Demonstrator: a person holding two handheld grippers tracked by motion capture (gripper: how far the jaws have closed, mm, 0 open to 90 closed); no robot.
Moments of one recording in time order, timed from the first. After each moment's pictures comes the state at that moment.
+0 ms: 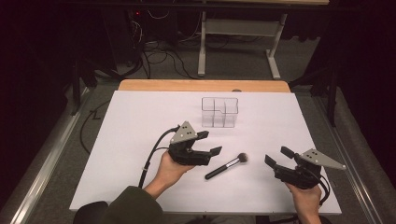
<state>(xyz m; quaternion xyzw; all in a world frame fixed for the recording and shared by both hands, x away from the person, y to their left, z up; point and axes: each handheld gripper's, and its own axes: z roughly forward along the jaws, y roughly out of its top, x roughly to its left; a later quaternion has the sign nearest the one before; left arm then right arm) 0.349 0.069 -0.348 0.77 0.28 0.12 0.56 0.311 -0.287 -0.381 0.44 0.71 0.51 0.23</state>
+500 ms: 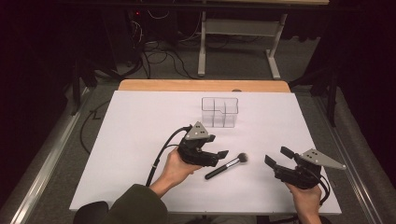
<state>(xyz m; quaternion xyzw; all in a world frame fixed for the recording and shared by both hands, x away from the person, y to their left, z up) 0.355 0.049 -0.347 0.81 0.28 0.09 0.50 0.311 -0.287 -0.381 0.44 0.71 0.51 0.22</state>
